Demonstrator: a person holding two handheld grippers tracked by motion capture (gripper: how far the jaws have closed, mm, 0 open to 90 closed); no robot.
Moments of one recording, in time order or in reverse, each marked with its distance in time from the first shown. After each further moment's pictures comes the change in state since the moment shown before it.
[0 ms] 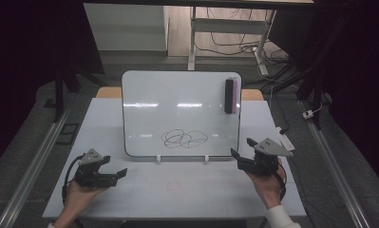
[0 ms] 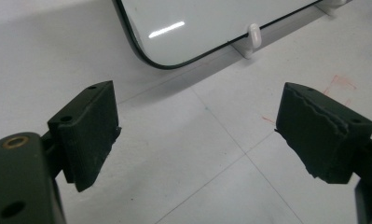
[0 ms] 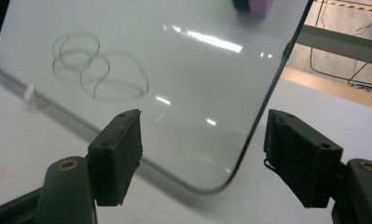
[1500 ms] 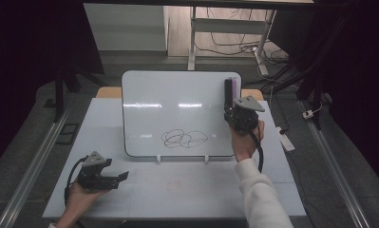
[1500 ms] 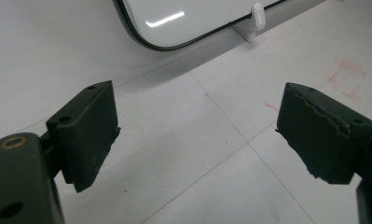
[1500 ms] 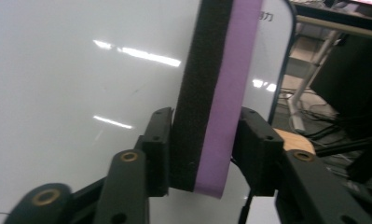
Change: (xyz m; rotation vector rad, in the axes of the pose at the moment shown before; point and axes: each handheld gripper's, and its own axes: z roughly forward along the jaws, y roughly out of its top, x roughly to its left) left arm -0.001 -0.007 0.008 0.037 0.000 -0.004; right arm -0.001 0.095 0.082 -0.027 -0.316 0.023
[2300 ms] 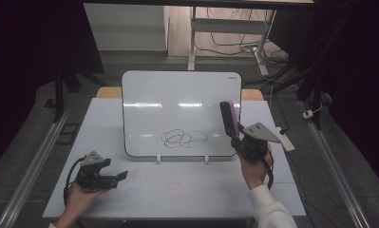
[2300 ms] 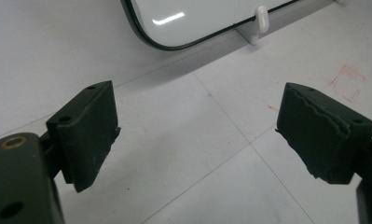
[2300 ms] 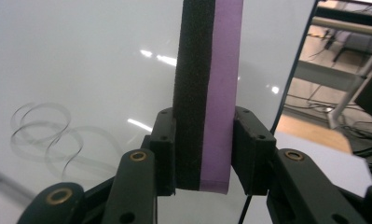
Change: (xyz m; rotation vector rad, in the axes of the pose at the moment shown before) left arm 0.004 -0.001 -0.001 -0.005 -0.004 -0.027; right arm -0.003 -0.052 -0.063 -0.055 0.201 -0.018
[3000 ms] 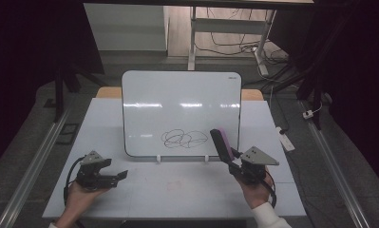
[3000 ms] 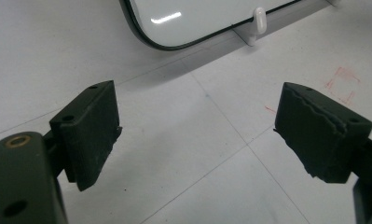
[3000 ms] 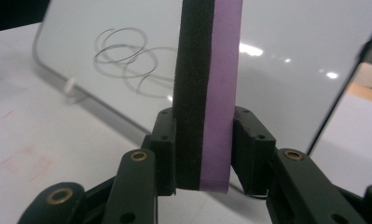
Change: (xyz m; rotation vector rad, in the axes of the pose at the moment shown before) left arm 0.002 0.001 0.000 0.002 -0.022 -0.014; right arm 0.020 -0.049 -0.026 0.084 0.189 -0.030
